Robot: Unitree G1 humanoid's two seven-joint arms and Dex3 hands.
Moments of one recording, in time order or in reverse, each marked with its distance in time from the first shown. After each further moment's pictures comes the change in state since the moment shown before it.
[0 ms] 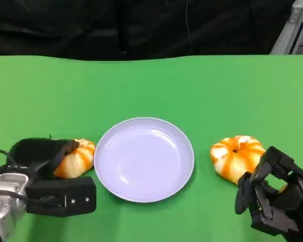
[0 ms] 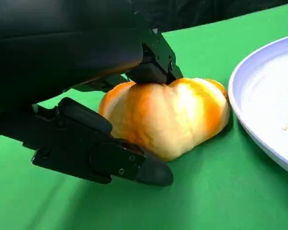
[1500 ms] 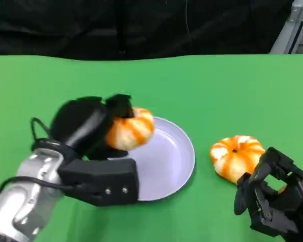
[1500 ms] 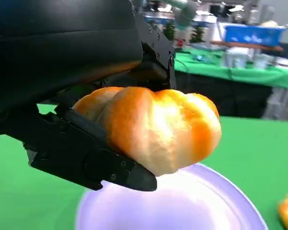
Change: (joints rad) left arm 0.124 -0.066 0.054 -0.694 -0.090 0.083 -0.177; right arm 0.008 0.002 0.007 -0.012 0.003 0.005 -0.003
